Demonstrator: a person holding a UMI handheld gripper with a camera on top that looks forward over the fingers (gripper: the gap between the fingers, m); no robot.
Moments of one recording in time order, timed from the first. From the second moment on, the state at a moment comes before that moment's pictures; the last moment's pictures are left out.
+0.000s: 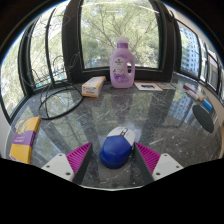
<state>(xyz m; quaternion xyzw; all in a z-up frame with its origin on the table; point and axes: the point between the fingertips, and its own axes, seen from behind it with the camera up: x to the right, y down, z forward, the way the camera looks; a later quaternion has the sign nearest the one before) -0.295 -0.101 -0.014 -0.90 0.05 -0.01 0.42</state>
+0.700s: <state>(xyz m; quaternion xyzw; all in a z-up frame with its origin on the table) -0.313 -0.058 0.042 -0.88 -0.04 0.00 0.47</state>
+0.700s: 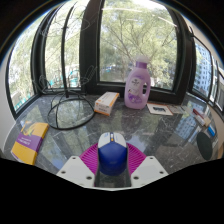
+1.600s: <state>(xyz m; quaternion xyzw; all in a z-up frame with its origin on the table) 0.194 -0.058 0.004 -0.90 0.05 -0.02 0.44</state>
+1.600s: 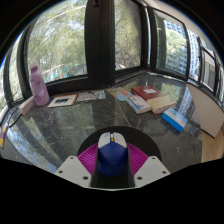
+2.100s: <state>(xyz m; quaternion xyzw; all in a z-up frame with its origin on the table) 0.184 -0.138 0.096 -0.88 0.04 -0.05 0.47</state>
